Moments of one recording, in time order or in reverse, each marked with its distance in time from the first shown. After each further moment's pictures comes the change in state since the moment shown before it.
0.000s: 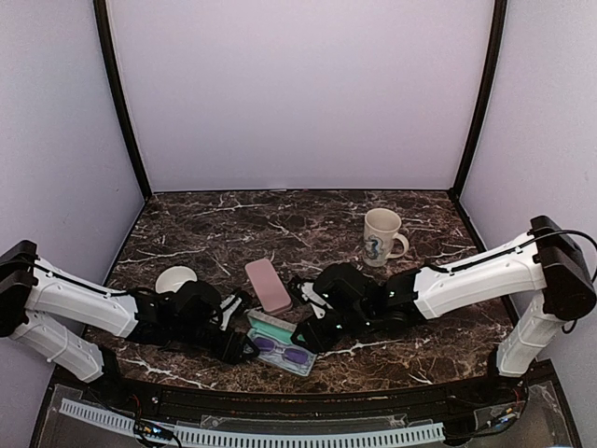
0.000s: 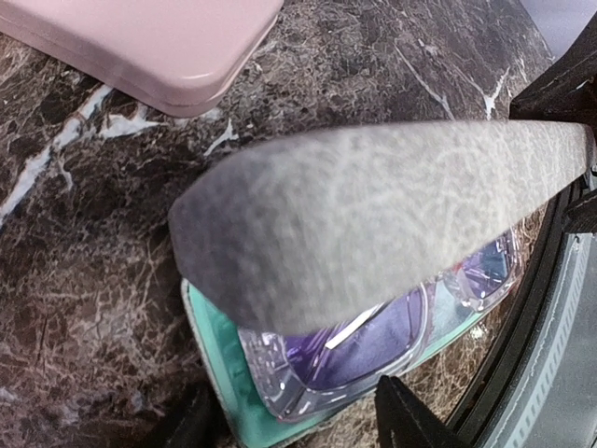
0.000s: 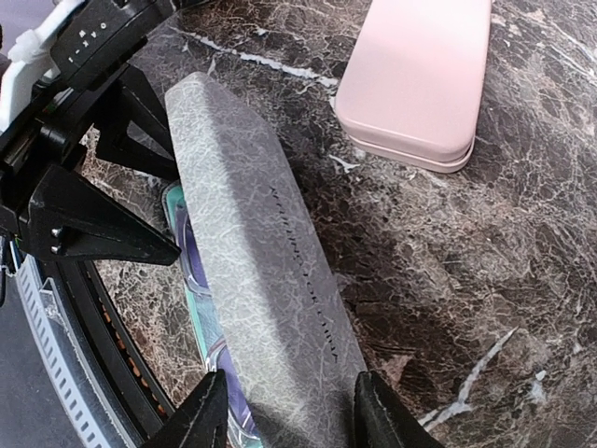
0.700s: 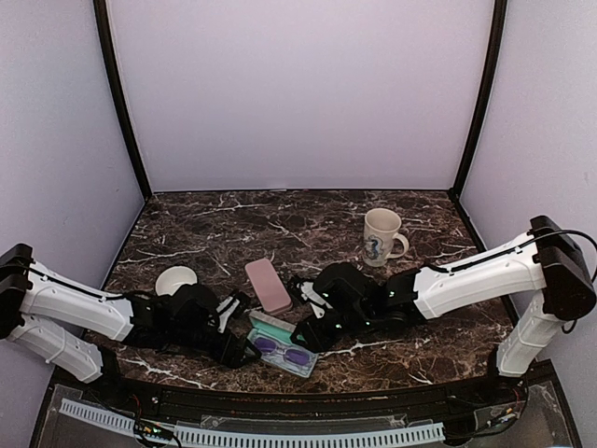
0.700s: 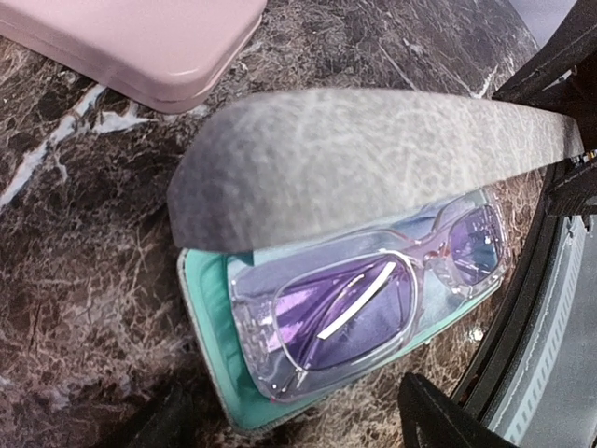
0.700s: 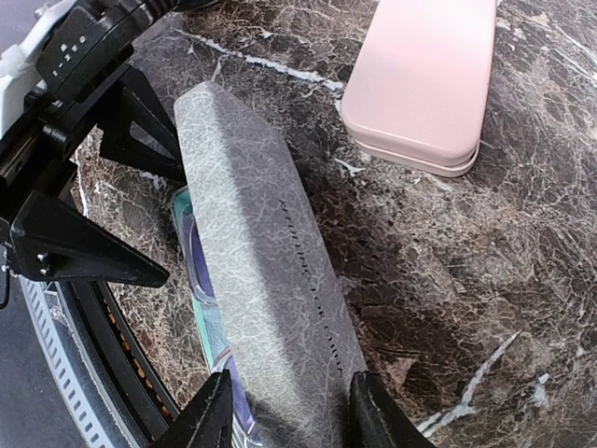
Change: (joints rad) left arm -0.023 -0.038 -0.028 0.021 -0.015 -0.004; right arm 0.000 0.002 0.000 0.013 -0.017 0.001
